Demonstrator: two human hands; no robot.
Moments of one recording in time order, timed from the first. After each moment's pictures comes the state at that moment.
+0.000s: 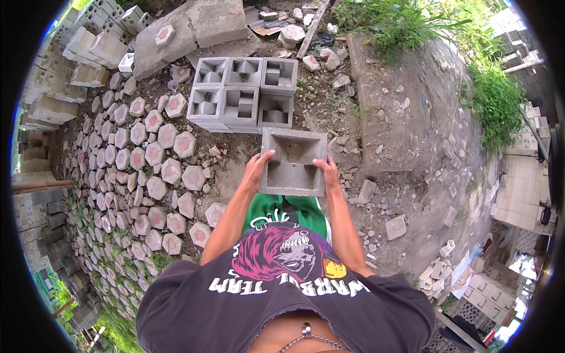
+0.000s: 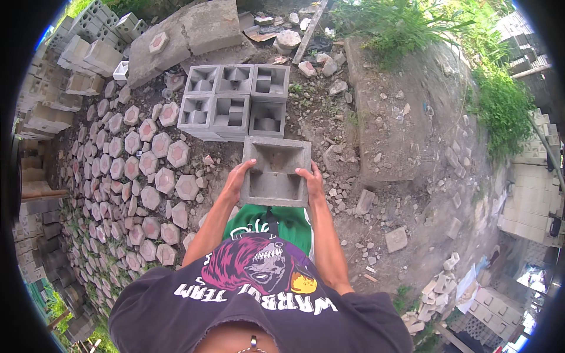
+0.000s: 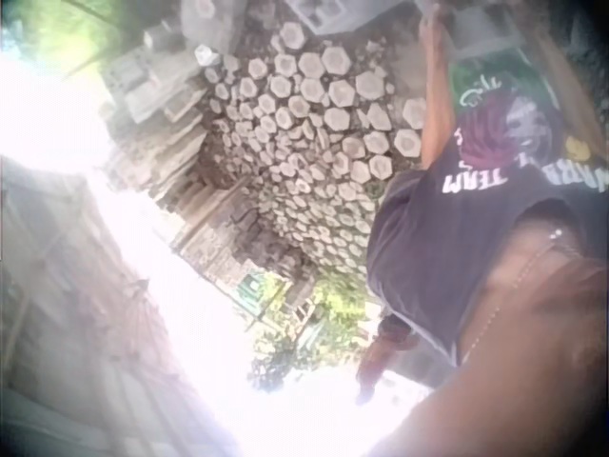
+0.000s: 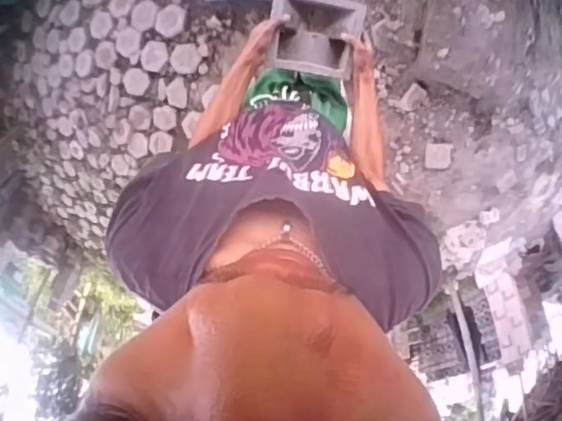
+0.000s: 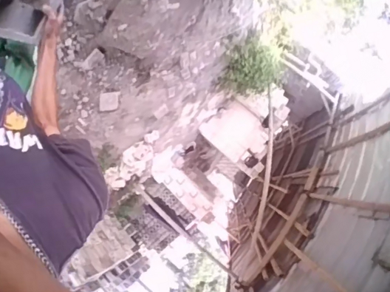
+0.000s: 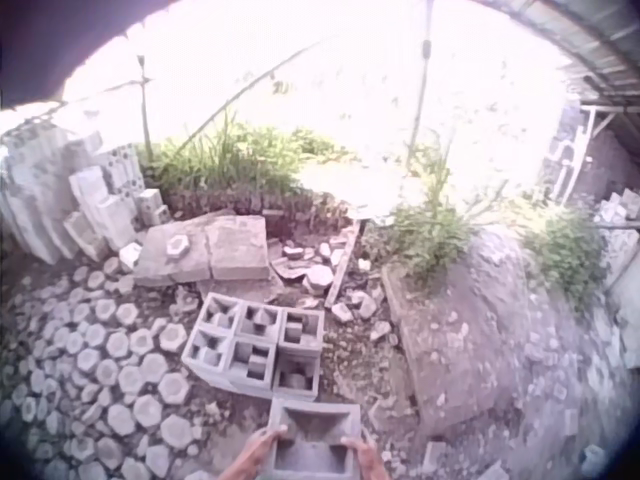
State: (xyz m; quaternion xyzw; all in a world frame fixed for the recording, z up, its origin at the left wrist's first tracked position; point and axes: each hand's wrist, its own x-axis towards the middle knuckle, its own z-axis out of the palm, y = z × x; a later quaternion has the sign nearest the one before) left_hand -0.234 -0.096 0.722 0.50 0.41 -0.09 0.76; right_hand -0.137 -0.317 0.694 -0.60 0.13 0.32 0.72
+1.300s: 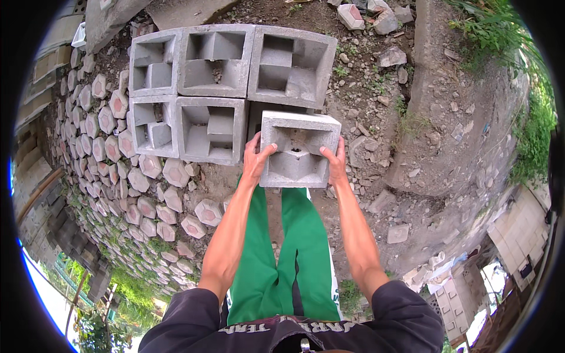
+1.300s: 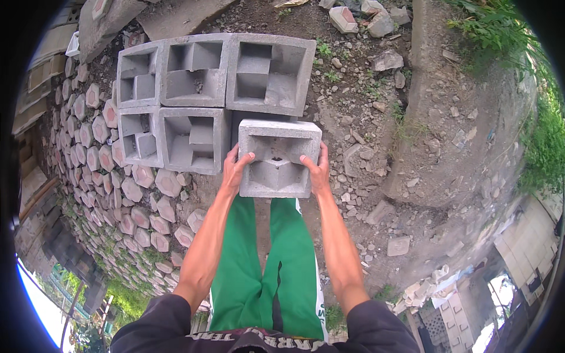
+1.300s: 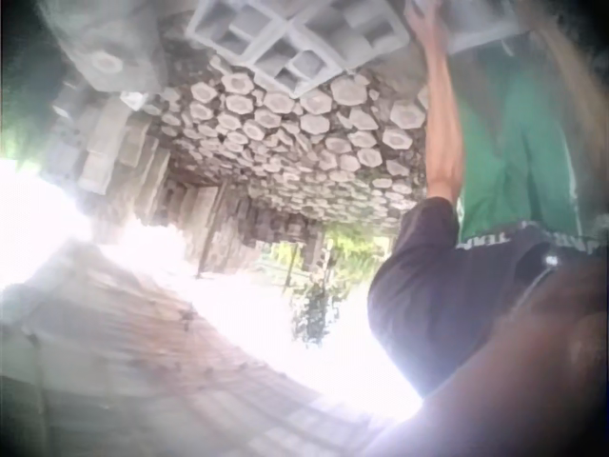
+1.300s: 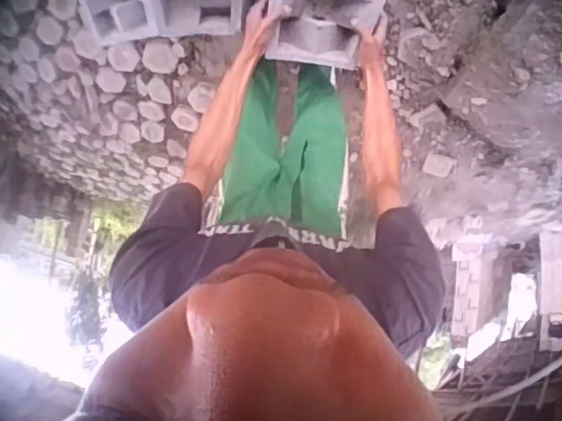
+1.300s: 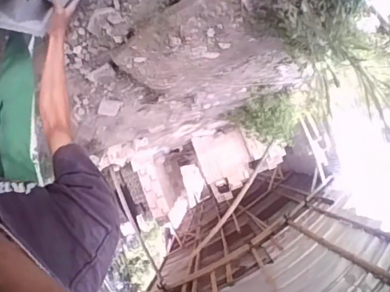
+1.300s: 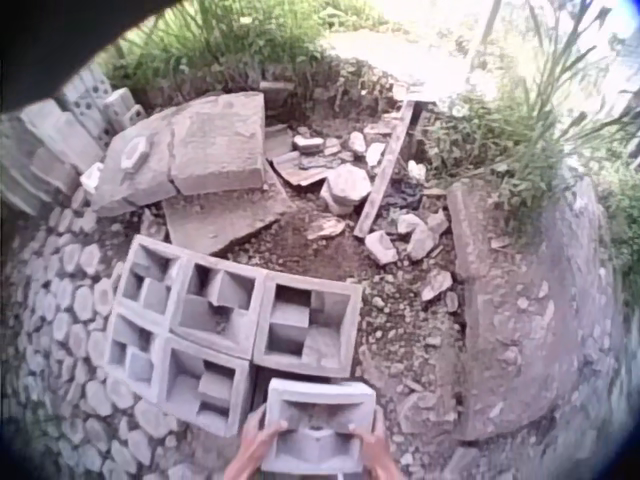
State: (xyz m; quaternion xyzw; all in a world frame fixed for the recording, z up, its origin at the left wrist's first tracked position) left_hand 0.017 0.026 0.339 0.54 0.48 -0.05 0.69; right_hand 0.136 -0.180 0.340 -0.62 0.15 0.36 0.68
